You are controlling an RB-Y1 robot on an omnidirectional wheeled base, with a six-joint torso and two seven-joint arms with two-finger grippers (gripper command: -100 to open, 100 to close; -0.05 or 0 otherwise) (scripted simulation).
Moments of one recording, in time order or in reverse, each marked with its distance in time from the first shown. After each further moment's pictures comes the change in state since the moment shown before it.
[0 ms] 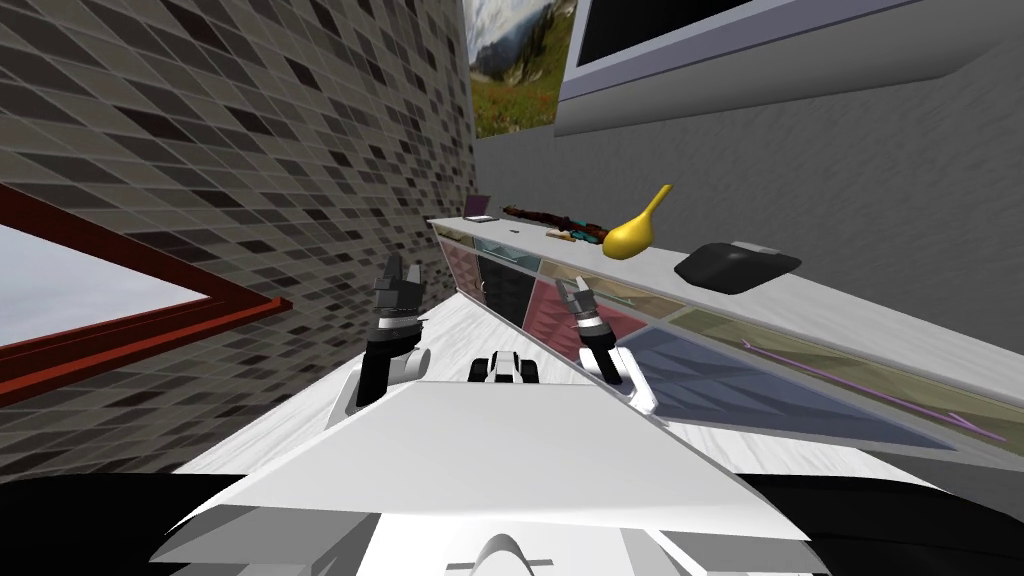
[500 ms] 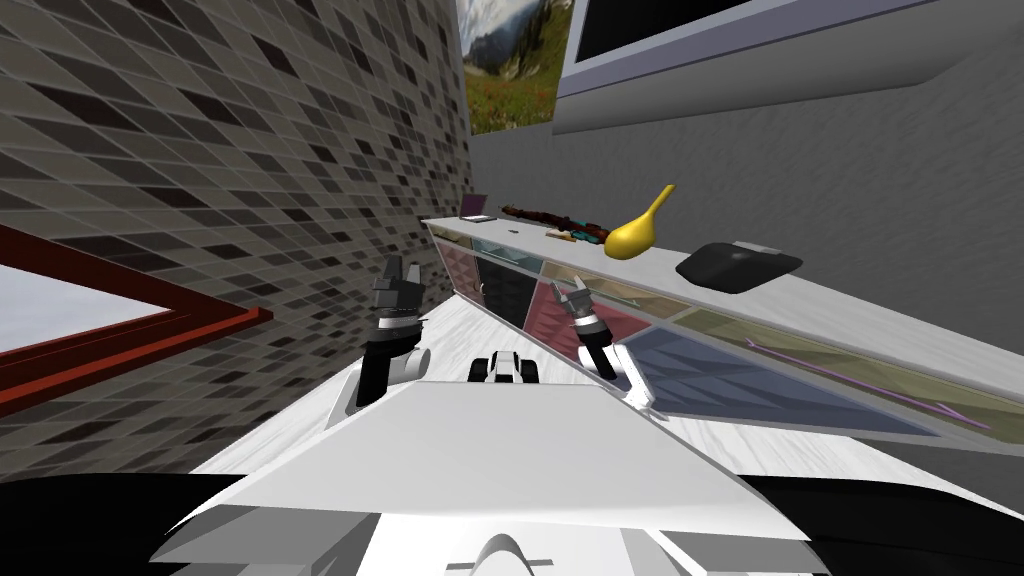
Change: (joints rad) left arm 0.000 0.000 0.000 0.000 0.000 0.000 0.000; right arm -0.027 -0.020 0.010 0.027 0.109 0.021 0.116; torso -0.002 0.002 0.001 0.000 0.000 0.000
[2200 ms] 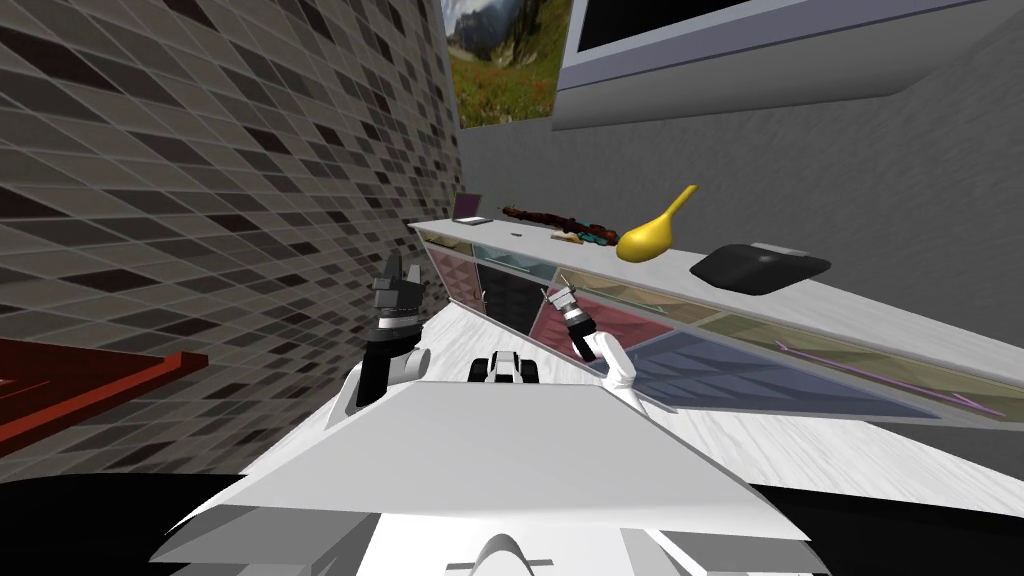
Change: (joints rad) left arm 0.000 0.000 0.000 0.000 0.000 0.000 0.000; right arm -0.135 -0.071 0.073 0.148 0.330 0.082 0.402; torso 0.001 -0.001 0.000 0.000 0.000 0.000
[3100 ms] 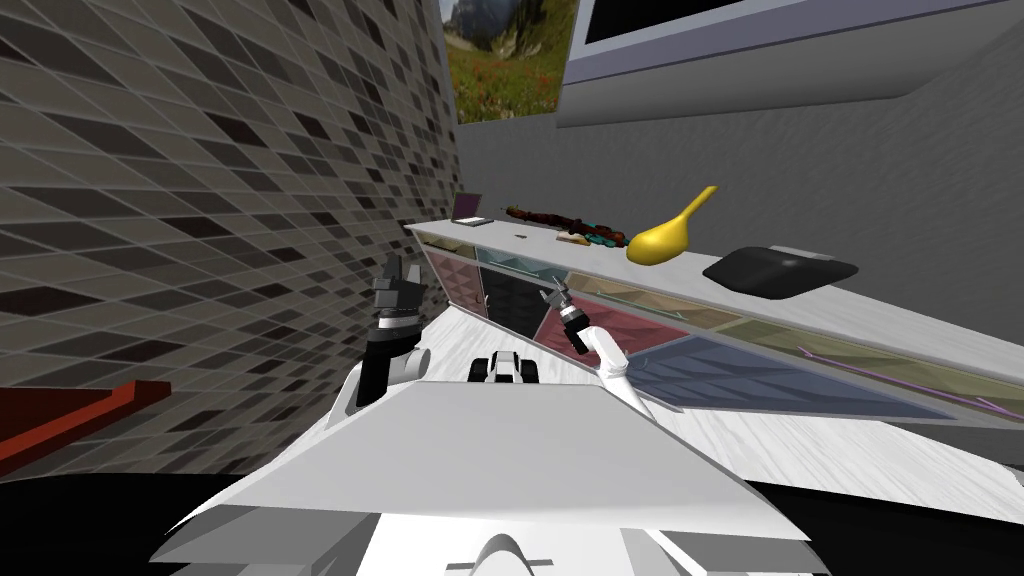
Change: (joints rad) left arm 0.000 0.000 0.000 0.000 0.000 0.000 0.000; right arm -0.077 -0.048 0.046 0.091 0.144 0.032 0.215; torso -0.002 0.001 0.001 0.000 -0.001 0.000
